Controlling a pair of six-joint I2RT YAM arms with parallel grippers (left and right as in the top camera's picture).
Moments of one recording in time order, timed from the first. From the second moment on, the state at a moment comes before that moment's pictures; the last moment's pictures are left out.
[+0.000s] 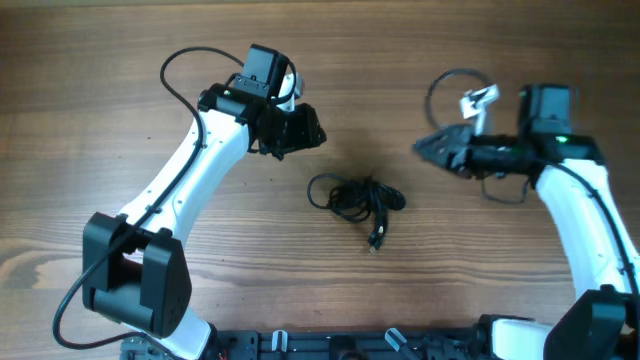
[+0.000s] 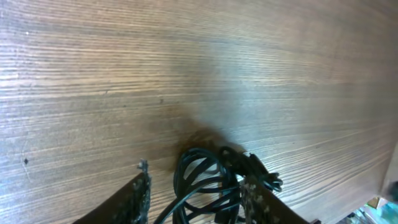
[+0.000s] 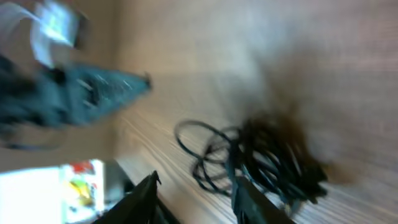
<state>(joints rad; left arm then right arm) -0.36 1.76 1.40 -0.82 0.39 -0.49 -0.05 1.46 1.04 -0.79 -0.91 0.17</state>
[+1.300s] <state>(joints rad) -0.33 1.76 1.40 -0.83 0.39 -0.49 0.32 1.56 0.72 -0.25 -0.67 0.15</state>
